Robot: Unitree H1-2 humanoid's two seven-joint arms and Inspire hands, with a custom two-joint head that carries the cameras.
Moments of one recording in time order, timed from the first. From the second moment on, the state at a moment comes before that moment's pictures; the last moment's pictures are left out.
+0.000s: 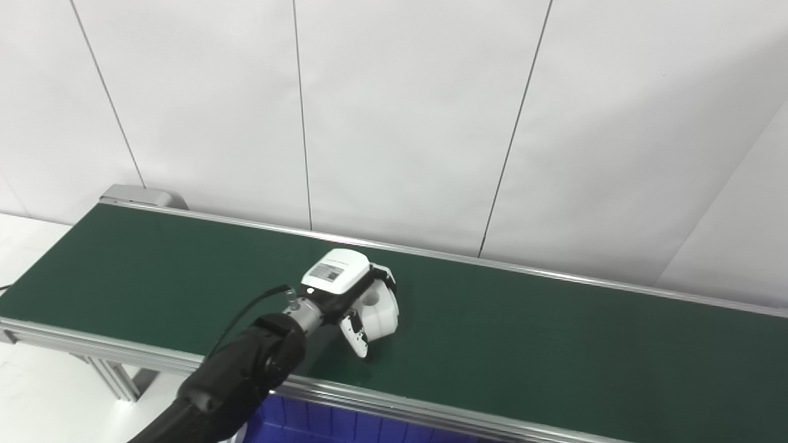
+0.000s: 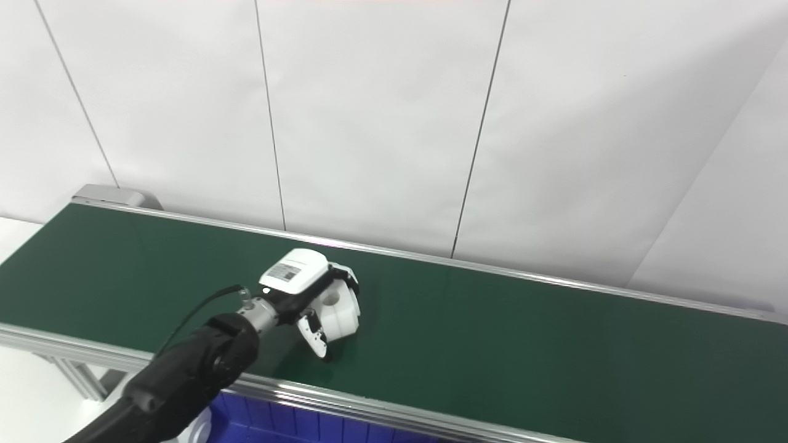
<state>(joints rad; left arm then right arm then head) -0.47 0.35 -0.43 0.31 0.79 -0.14 0.02 0.19 -0.21 0.21 0.26 -0.05 -0.42 0.08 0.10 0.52</state>
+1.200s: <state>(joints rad) 0.08 0.37 -0.40 -0.11 0.92 -0.15 -0.15 0.21 -0.21 0.14 0.07 -0.05 -0.40 0.15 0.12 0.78</state>
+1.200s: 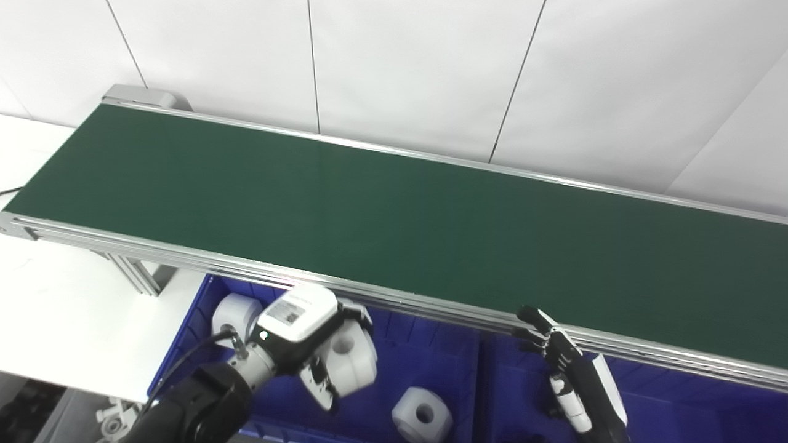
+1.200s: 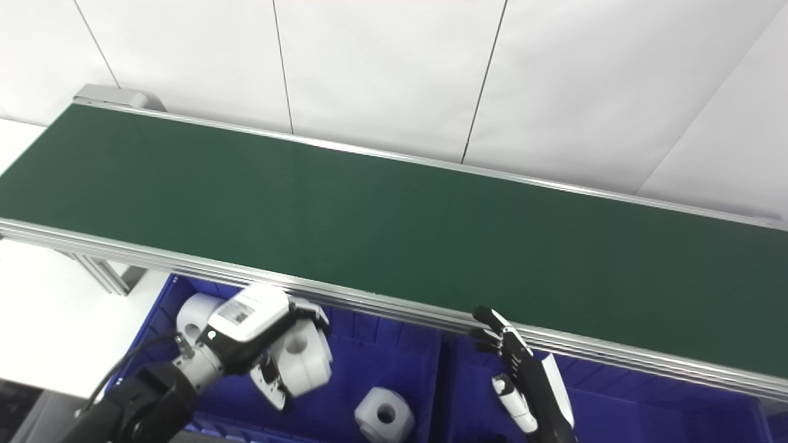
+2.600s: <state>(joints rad) 0.12 0.27 -0.40 -0.39 0.68 -0.16 -0.21 0.21 -0.20 0.14 0.07 -0.06 -0.39 0.16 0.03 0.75</state>
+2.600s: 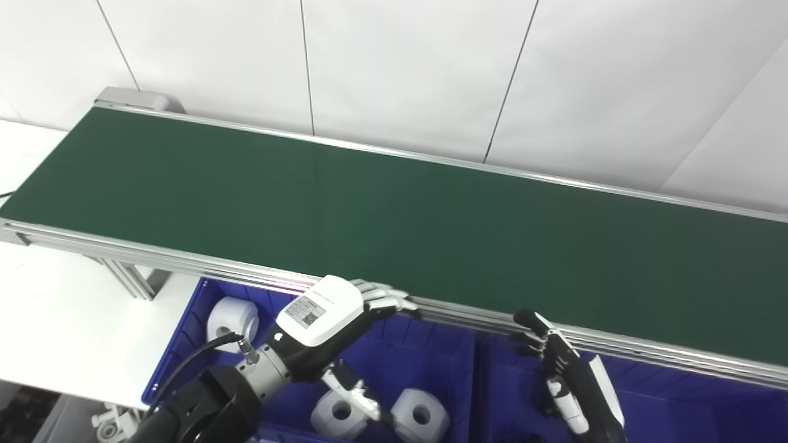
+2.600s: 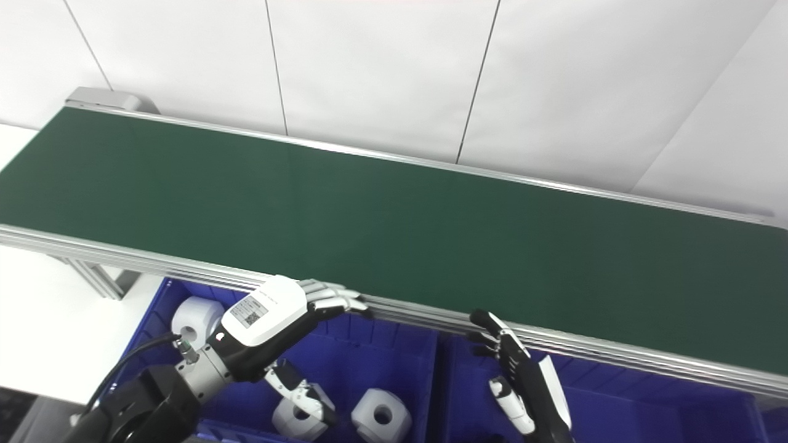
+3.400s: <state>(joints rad) 0.14 0.03 -0.31 0.06 0.01 -0.15 -0.25 0.22 -0.12 0.15 0.07 -0.16 -0.39 0.12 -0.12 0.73</state>
